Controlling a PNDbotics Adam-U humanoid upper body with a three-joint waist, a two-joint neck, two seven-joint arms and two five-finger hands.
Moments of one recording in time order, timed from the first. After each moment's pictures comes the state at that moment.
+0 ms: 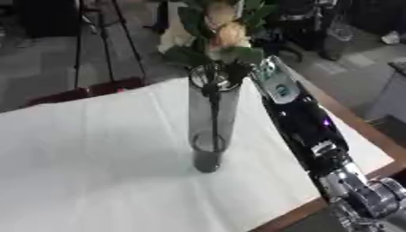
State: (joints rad) left arm -0.13 0.31 0.03 -1.98 -0.11 -0.12 0.49; right arm -0.91 -0.47 -0.07 -1.08 0.10 -0.38 0.77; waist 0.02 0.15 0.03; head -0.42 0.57
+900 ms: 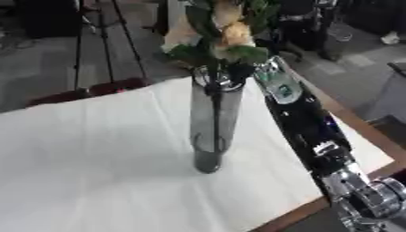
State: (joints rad) left arm -0.13 0.31 0.03 -1.98 -0.11 -0.12 0.49; right arm -0.90 -0.48 -0.09 -1.07 0.12 -0.38 0.77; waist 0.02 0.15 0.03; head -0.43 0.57
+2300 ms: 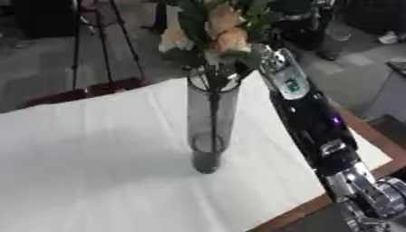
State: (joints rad) left arm -0.13 0.31 0.03 -1.98 -0.11 -0.12 0.49; right arm -0.89 -0.50 -0.09 -1.16 0.06 -0.37 0.78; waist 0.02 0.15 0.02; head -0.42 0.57
